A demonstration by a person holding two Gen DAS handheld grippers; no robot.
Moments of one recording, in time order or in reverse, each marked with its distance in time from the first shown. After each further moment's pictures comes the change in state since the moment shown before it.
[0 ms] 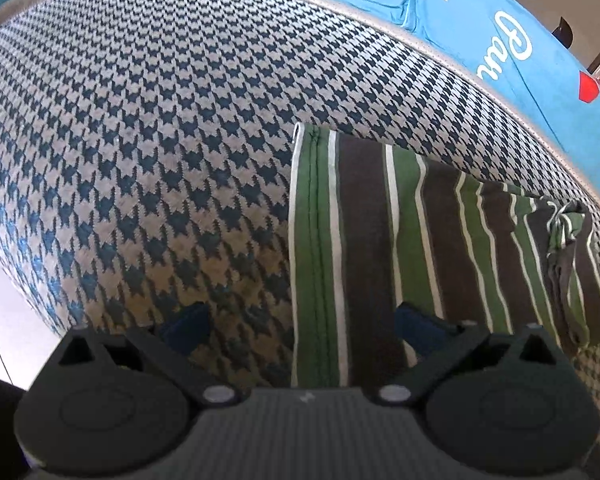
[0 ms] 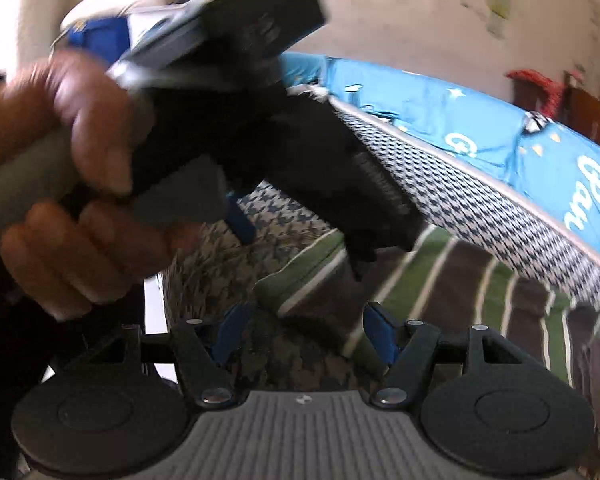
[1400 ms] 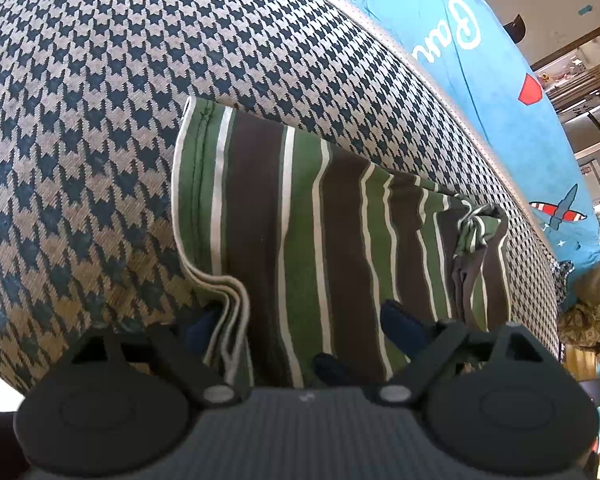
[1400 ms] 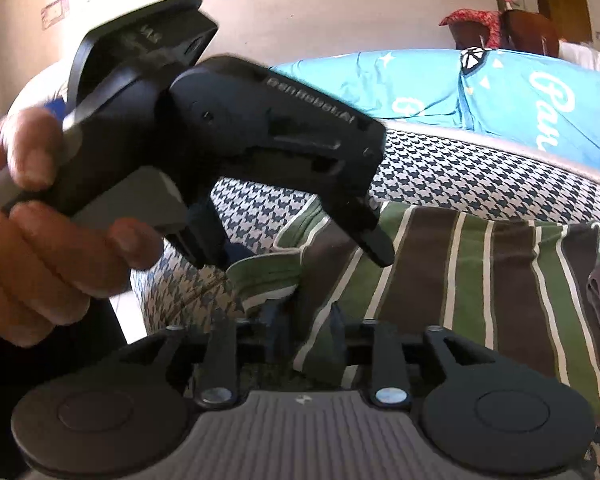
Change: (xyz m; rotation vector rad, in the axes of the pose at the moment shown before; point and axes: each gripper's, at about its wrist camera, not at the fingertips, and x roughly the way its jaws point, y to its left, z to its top) left arm 0.040 0.031 0.174 -0.050 0.152 -0.310; right arm 0.023 -0.069 -0.010 0.349 -0.031 0.030
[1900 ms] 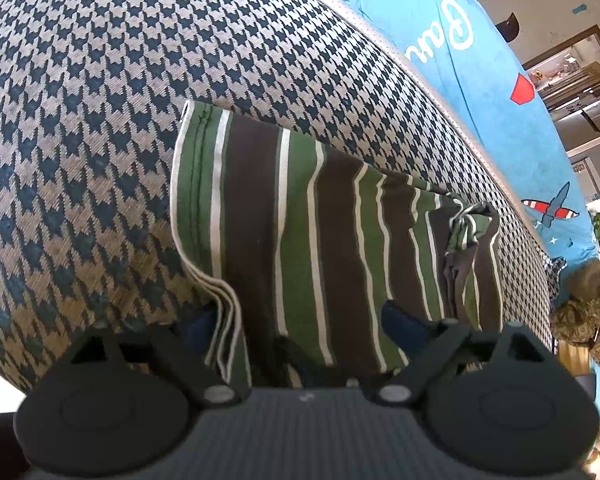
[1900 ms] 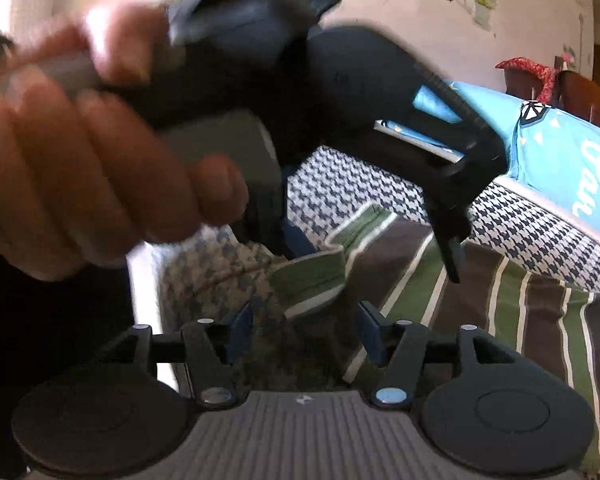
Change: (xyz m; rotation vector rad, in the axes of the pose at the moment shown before) left arm -0.043 -0.004 -0.060 0.019 0.009 -0.015; right arm 0.026 0.029 -0.010 -0.253 0.004 -0.024
